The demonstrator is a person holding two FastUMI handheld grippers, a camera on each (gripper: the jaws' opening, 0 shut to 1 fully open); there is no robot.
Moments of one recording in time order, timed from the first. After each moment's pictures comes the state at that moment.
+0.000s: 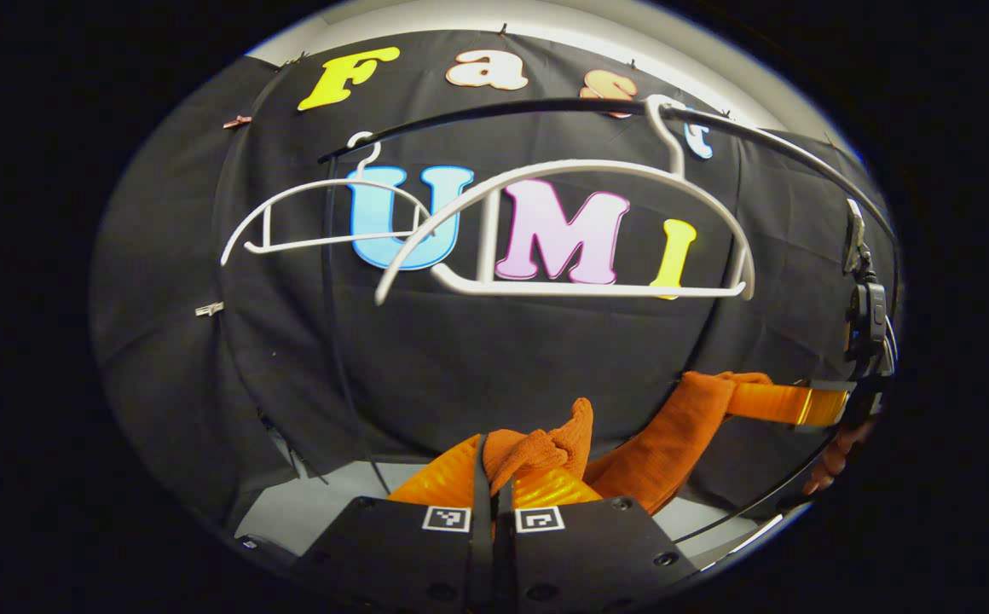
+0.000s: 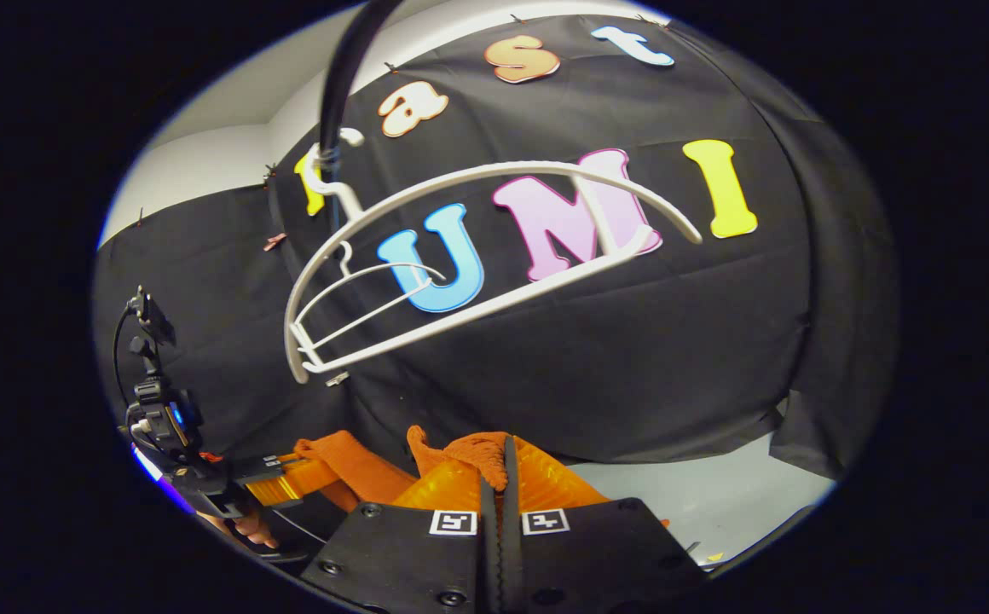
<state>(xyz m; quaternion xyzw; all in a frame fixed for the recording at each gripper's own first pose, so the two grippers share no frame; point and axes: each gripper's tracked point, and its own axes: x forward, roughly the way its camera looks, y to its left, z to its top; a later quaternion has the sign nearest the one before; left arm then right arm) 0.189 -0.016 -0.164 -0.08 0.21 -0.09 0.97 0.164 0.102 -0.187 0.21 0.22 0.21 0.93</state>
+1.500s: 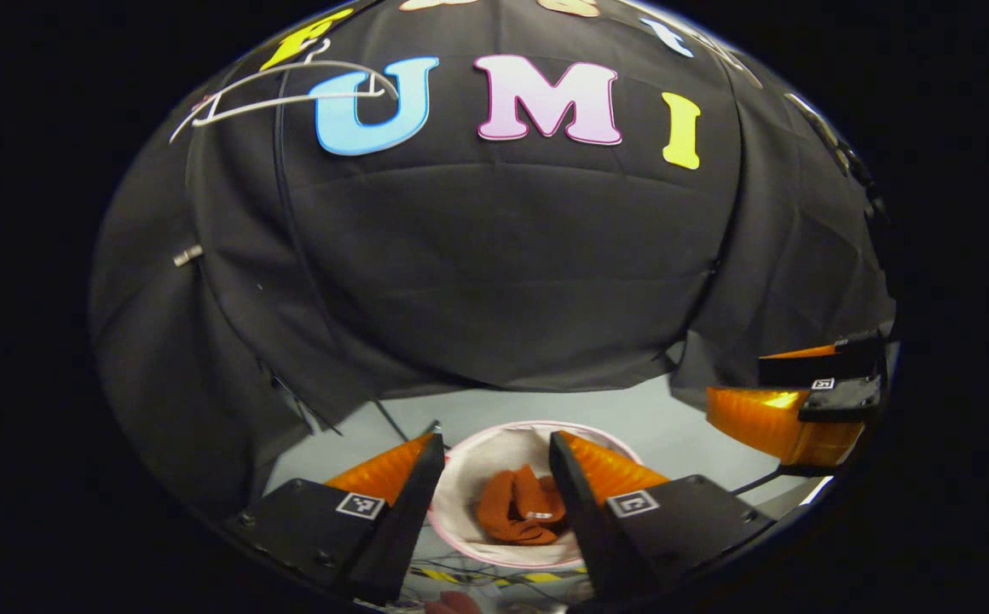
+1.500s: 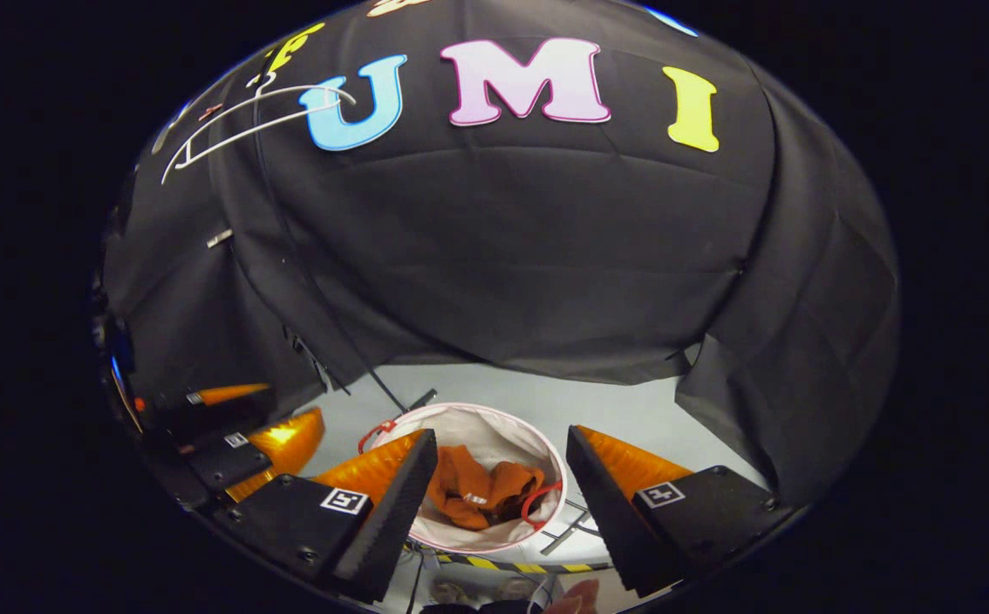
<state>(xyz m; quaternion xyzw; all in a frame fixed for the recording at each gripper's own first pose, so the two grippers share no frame) 0.186 -0.037 -0.403 0.05 0.34 -0.05 0.94 0.119 0.068 -0.462 0.07 0.42 0.10 0.90</state>
